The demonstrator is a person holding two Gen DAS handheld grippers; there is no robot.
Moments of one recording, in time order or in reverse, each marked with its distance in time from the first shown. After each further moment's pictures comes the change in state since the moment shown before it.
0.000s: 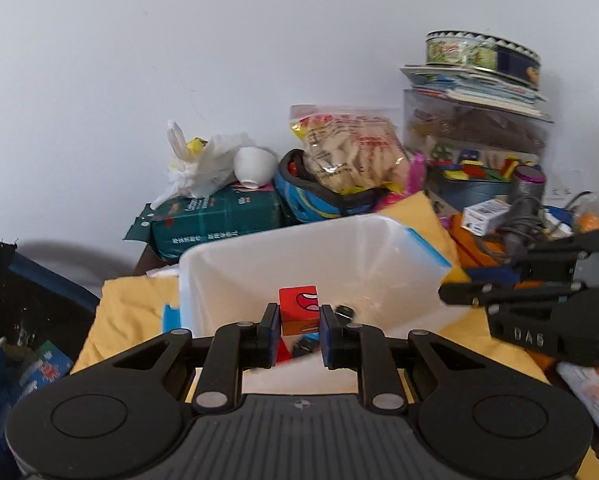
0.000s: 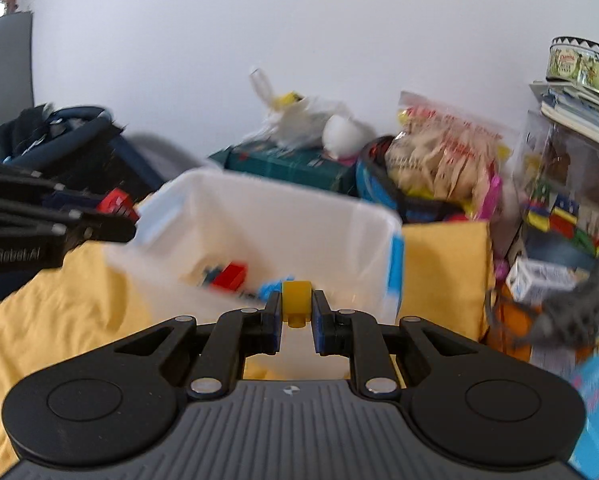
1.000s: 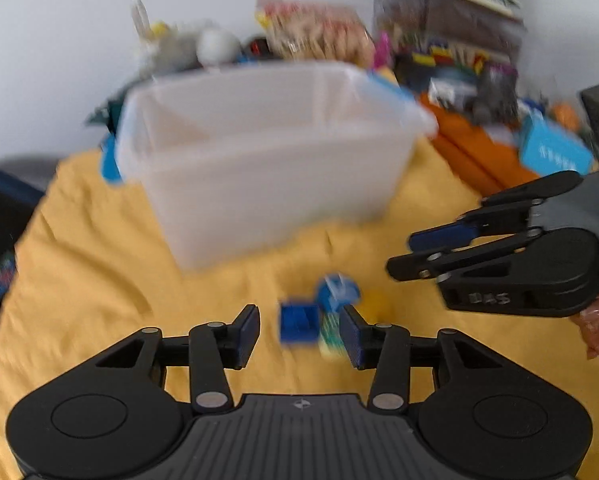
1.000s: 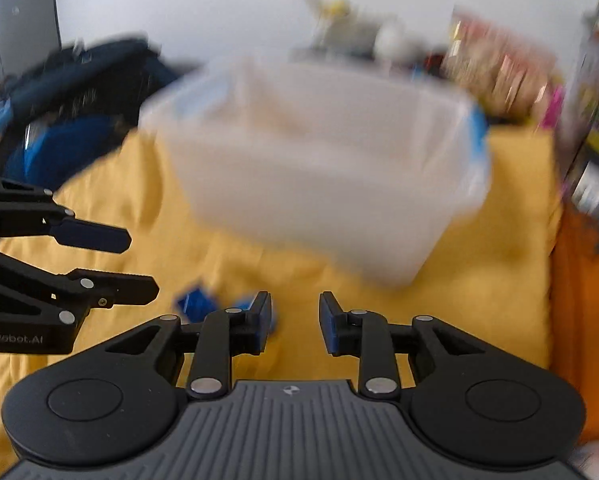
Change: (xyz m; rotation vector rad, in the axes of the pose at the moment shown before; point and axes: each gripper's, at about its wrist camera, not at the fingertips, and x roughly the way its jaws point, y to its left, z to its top) left arm 0.008 -0.027 -0.117 -0.003 0.250 -0.115; right arm 0.031 0.029 -0.079 -0.028 0.229 0.145
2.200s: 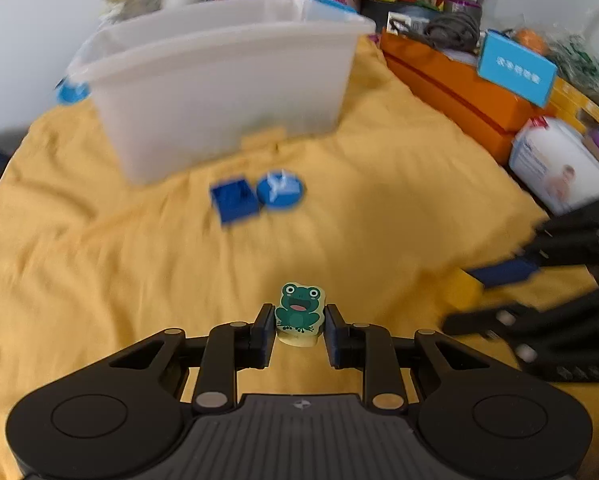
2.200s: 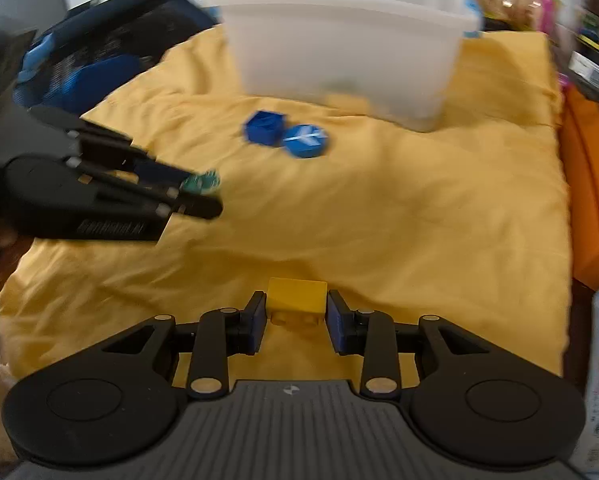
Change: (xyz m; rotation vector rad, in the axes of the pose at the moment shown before) left arm -0.005 -0.031 -0.064 0.044 0.100 -0.027; right arm -0.047 0.029 -0.100 0.022 0.126 0.069
